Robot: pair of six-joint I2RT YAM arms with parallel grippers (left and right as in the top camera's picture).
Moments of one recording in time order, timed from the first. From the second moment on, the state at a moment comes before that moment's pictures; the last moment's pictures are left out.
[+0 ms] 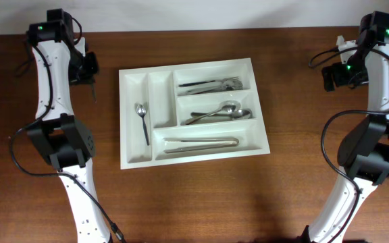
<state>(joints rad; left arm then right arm) 0.16 2.57 2.67 -1.55 0.11 -0.08 -0.31 2.26 2.18 -1.28 0.09 -0.42</state>
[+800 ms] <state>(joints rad) -0.03 2.57 2.69 -1.68 0.28 -0.02 -0.31 2.26 2.18 -1.28 0.09 -0.42</state>
